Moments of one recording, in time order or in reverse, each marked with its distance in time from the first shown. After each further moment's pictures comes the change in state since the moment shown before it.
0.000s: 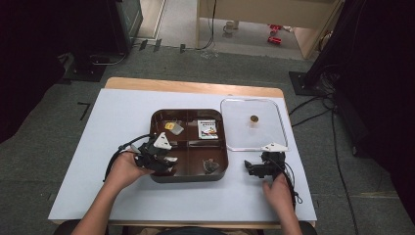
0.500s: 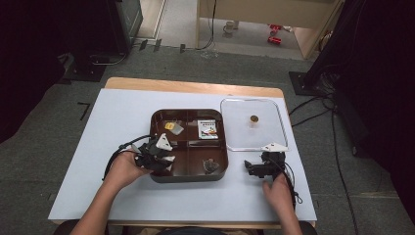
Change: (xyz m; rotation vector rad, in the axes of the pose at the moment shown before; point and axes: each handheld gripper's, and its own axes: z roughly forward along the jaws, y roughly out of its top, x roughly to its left) left arm -0.001 0.001 0.001 0.079 0.012 0.013; right arm 0.000 0.000 0.000 0.000 0.000 0.000
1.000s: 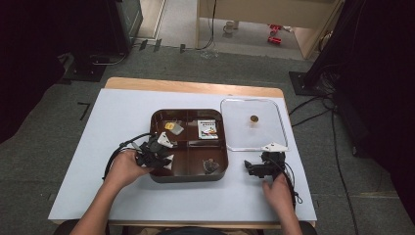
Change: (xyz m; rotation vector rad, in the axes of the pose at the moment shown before) left arm 0.004 0.004 -0.001 0.036 -0.029 -0.064; right arm 0.000 0.000 0.000 -0.001 0.000 0.000
